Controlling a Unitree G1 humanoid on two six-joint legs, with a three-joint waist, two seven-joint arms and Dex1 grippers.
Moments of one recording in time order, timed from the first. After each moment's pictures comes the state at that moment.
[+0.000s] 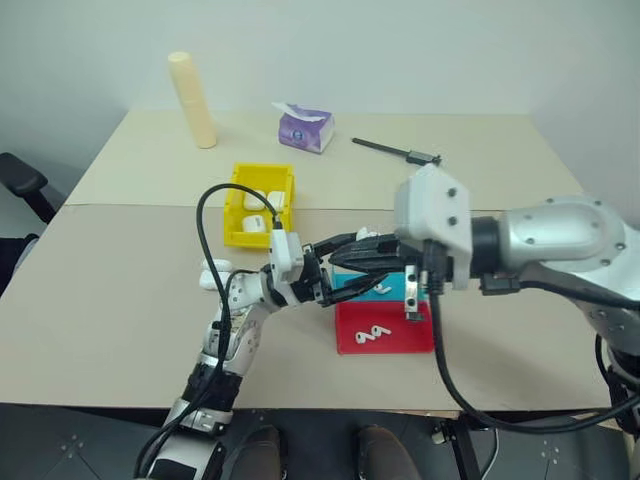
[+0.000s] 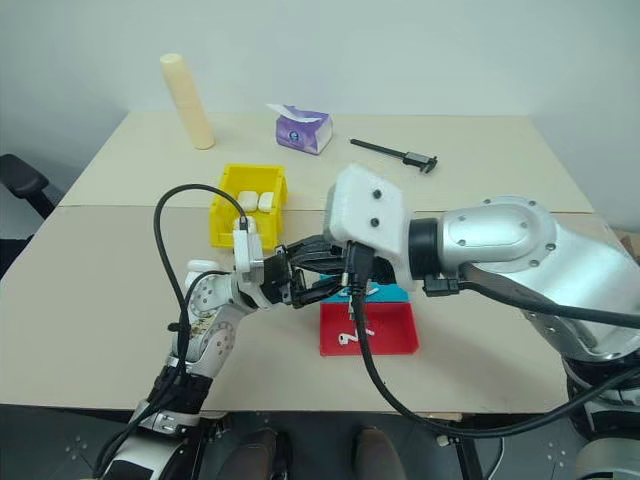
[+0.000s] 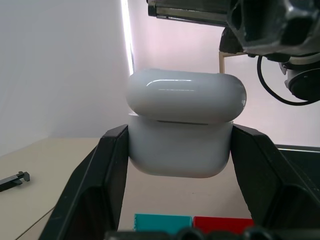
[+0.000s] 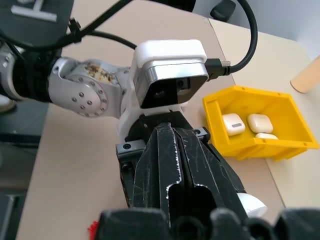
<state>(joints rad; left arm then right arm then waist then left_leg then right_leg) -0.45 0.15 -0.16 0.06 -0.44 -0.10 -1.06 -0.86 -0.93 0.23 -0.69 0.76 0.87 0.74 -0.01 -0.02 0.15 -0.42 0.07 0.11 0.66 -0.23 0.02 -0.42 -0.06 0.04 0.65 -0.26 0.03</state>
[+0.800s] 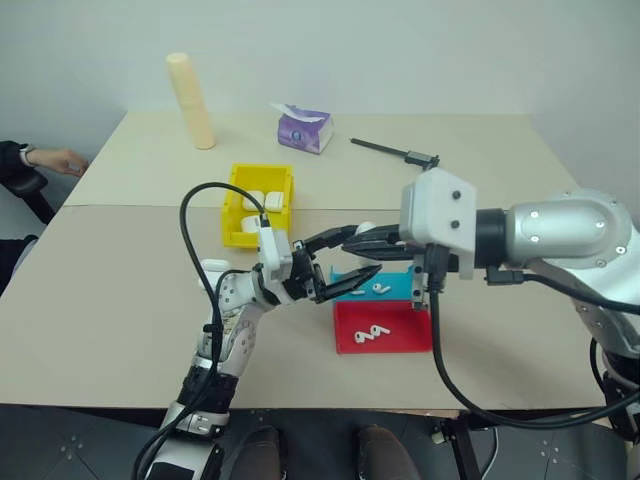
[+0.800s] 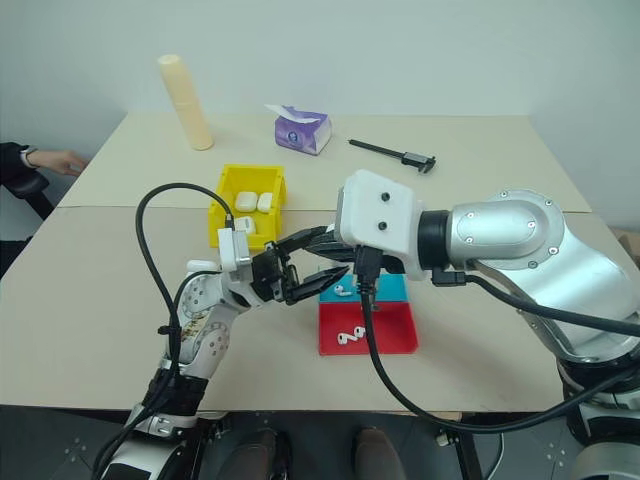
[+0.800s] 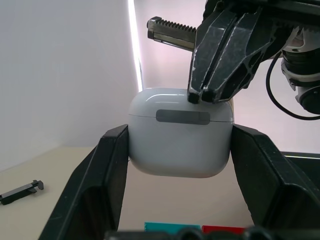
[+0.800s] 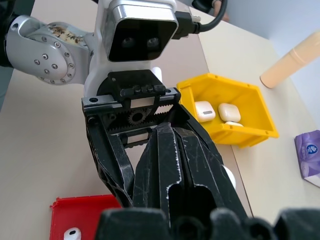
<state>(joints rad) -0.43 0.17 -0.11 0.02 -0.47 -0.11 -1.03 -0.78 -0.87 0.11 -0.66 0.61 0.80 0.84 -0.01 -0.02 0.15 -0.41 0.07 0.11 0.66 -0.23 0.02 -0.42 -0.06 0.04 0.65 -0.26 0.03</state>
